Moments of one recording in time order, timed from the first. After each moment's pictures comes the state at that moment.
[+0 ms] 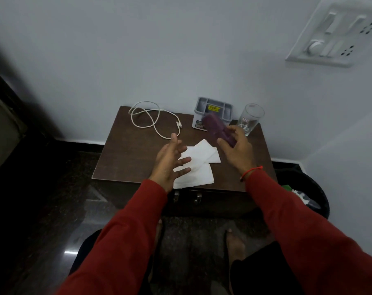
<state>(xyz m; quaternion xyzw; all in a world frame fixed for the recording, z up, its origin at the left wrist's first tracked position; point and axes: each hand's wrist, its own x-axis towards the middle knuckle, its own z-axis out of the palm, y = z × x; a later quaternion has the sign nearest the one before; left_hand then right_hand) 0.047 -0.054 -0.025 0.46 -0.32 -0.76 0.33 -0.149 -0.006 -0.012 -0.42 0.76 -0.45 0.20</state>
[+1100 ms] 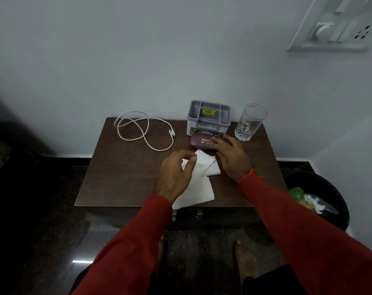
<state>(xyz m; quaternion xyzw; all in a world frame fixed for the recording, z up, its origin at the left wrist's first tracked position) 0.004 -0.083 -0.066 0.46 -0.74 -0.40 0.29 -0.220 -0.057 -0.111 -0.66 0.72 -0.20 -0.03</state>
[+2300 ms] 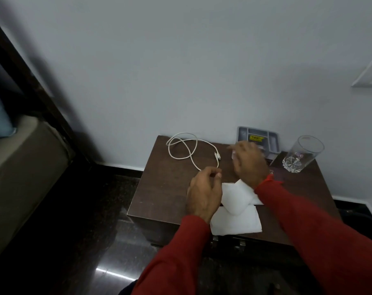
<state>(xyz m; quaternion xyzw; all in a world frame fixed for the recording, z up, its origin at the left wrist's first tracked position) 0.041 -0.097 -0.050 0.55 -0.63 -0.43 0.35 -0.144 -0.141 -0.060 -0.69 0.68 -0.23 -0.09</state>
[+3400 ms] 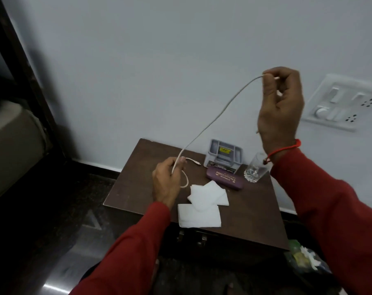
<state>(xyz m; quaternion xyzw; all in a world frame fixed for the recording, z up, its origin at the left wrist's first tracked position) 0.063 -0.098 -0.021 0.50 -0.56 -0.40 0.53 -0.106 -0.070 0.196 -0.55 0.52 -0.64 -0.12</state>
